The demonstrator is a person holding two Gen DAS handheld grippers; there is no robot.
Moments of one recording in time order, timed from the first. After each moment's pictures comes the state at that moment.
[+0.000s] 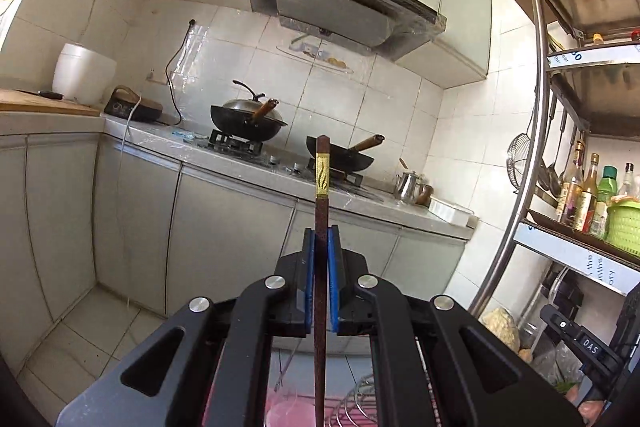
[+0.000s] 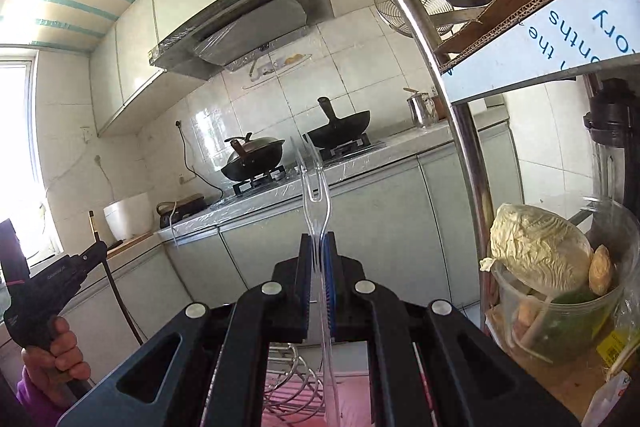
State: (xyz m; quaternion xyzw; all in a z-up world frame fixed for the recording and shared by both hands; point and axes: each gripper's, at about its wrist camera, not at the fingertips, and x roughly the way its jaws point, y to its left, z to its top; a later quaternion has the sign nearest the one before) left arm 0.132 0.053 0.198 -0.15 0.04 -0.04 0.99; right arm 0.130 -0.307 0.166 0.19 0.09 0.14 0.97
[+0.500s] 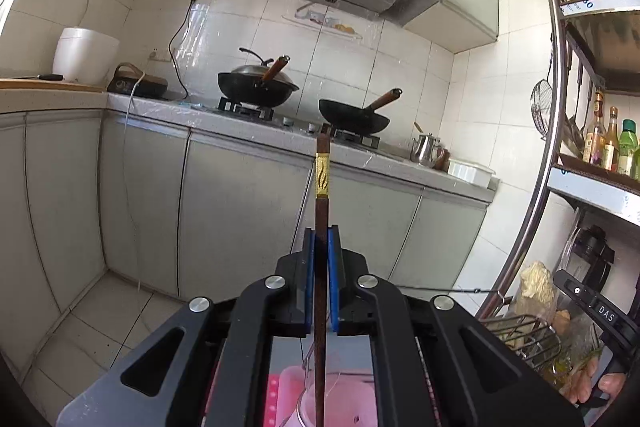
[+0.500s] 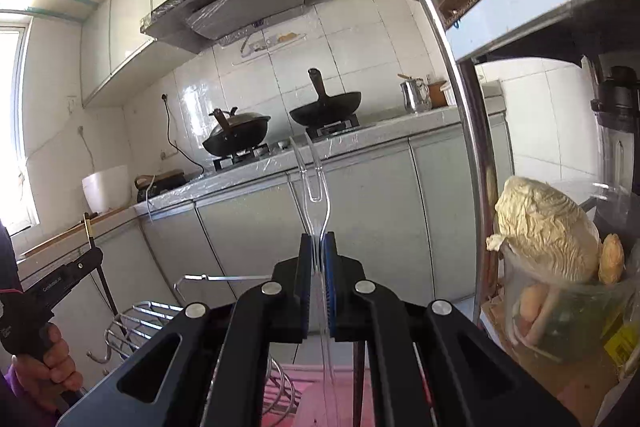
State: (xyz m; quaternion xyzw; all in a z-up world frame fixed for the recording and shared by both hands) left arm 0.165 0.055 0.122 -0.13 0.10 -0.03 0.99; right arm 0.159 -0.277 0.111 0.15 0.12 0.11 0.97
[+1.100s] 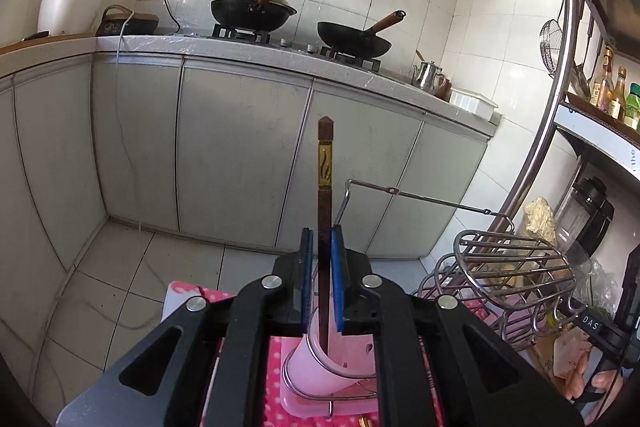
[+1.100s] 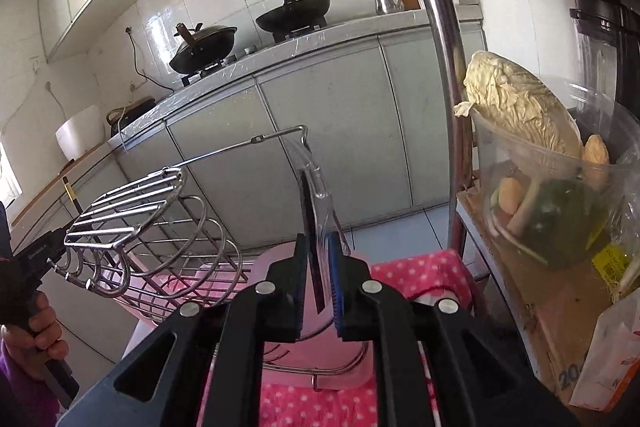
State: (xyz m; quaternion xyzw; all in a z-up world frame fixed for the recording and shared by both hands) left arm 0.172 0.057 0.091 -0.12 0.23 -0.05 0.96; right arm 0.151 -0.283 0.059 0.15 0.29 0.09 0.94
